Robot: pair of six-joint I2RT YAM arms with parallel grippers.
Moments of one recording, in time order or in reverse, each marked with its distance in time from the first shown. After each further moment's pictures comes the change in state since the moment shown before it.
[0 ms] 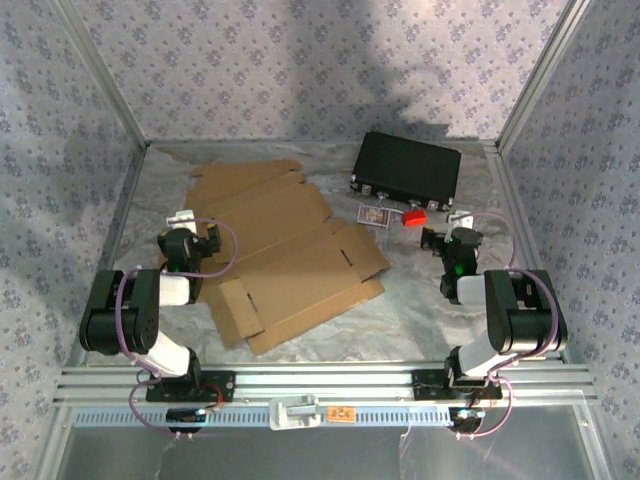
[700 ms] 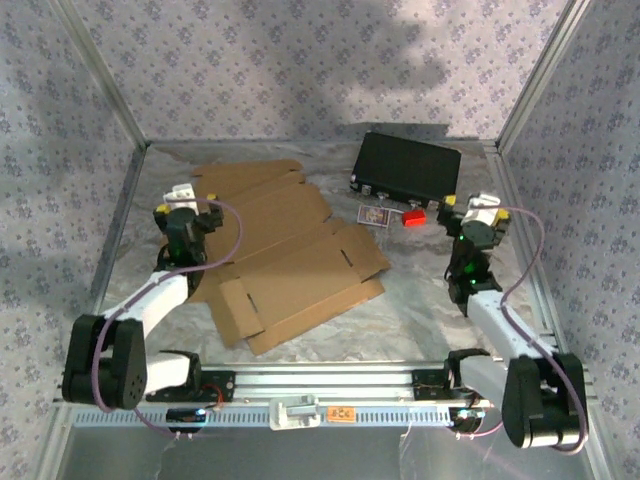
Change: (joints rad) left arm -0.159 -0.309 0.187 -0.316 -0.214 -0.051; right arm 0.091 -0.504 0.114 -0.268 0.305 0.007
